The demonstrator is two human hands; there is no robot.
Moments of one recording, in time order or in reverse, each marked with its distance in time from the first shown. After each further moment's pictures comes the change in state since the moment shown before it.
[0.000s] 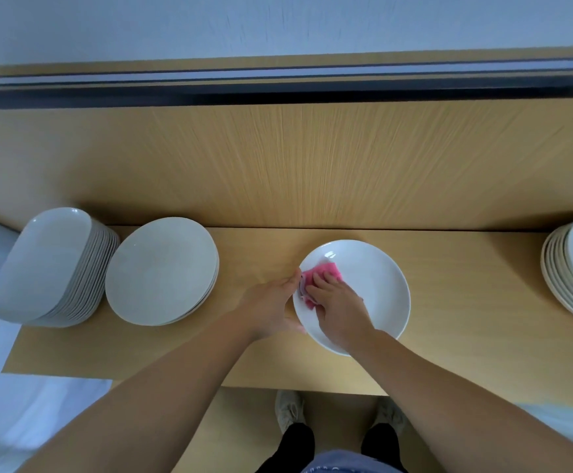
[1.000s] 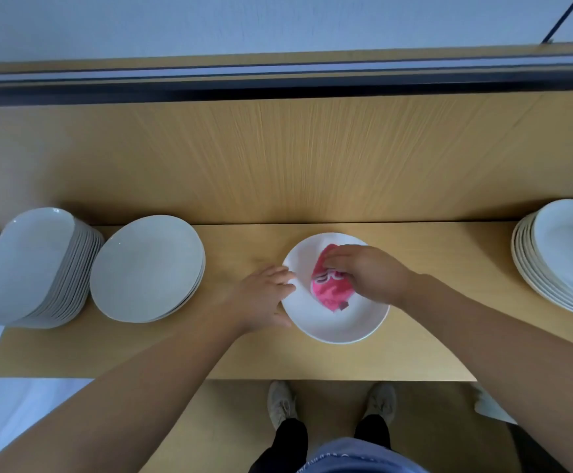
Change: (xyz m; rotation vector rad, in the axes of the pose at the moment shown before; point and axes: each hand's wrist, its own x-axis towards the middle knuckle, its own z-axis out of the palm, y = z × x) left_hand -0.006 0.010 -0.008 0.331 -0.006 0.251; right_hand 0.000 0.044 -0.099 -0.081 -0.167 -0.240
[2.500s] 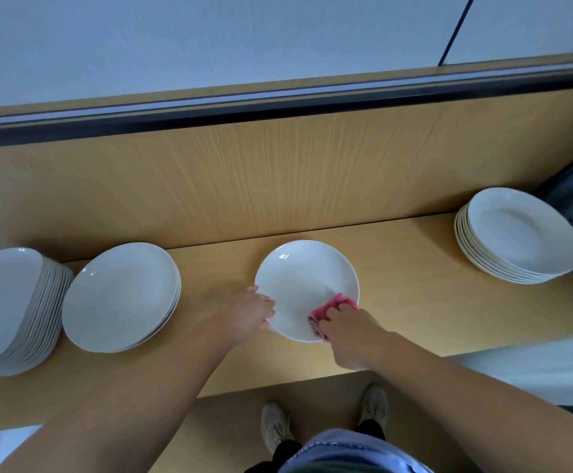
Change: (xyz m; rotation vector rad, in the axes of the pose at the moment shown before) left_hand 0.018 0.006 0.011 0.211 -0.193 0.112; right_hand -0.065 -0.082 0.026 -0.342 -0.486 0.380
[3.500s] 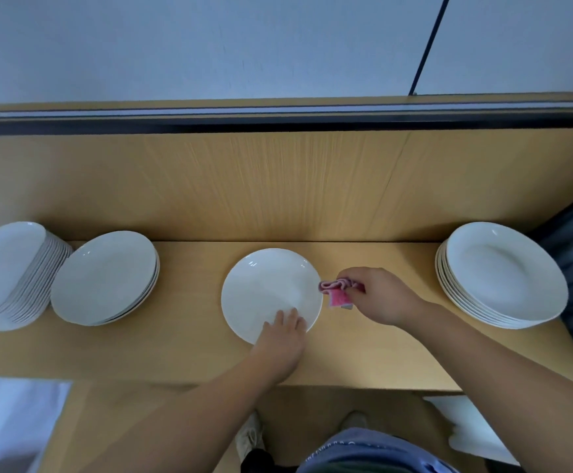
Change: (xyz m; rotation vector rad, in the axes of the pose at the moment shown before) left_hand 0.051 0.161 -0.021 -0.093 0.105 -0.369; right_hand -0.027 0.150 -0.016 0.761 0.375 0.006
